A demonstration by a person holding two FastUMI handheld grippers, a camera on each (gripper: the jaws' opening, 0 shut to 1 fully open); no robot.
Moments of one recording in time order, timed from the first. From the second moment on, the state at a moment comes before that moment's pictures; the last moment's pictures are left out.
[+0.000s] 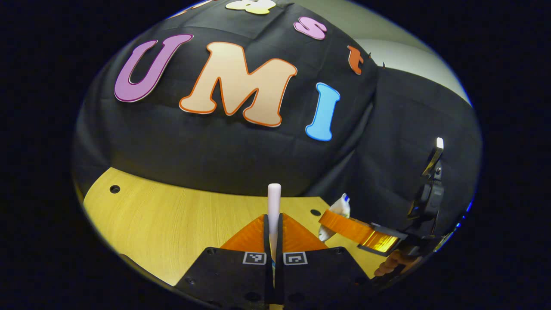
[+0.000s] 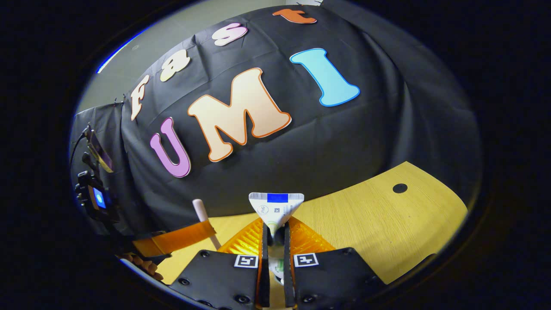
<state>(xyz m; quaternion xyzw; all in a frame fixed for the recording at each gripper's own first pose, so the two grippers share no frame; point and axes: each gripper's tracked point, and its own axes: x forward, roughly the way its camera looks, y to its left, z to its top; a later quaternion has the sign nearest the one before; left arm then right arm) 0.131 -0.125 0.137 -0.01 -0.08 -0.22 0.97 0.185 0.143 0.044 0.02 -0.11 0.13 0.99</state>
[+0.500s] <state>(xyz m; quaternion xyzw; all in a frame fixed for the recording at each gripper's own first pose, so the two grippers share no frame) 0.165 -0.134 0.125 0.01 -0.12 -0.27 0.96 0.227 0.125 -0.030 0.03 -0.07 0.10 0.99</state>
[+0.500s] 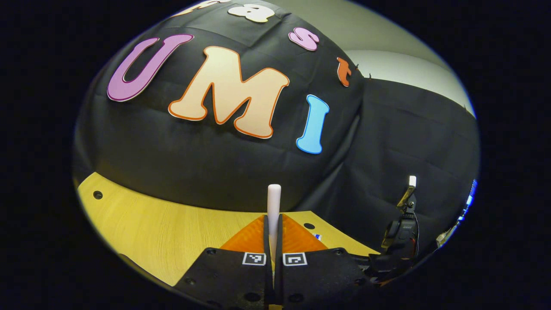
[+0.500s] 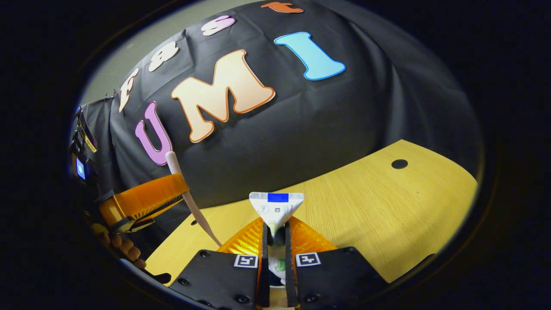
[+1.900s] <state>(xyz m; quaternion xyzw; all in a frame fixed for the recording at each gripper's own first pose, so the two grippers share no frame) 0.193 -0.184 0.066 0.07 -0.09 -0.33 0.94 0.116 0.021 -0.013 0.09 -0.13 -0.02 0.99</state>
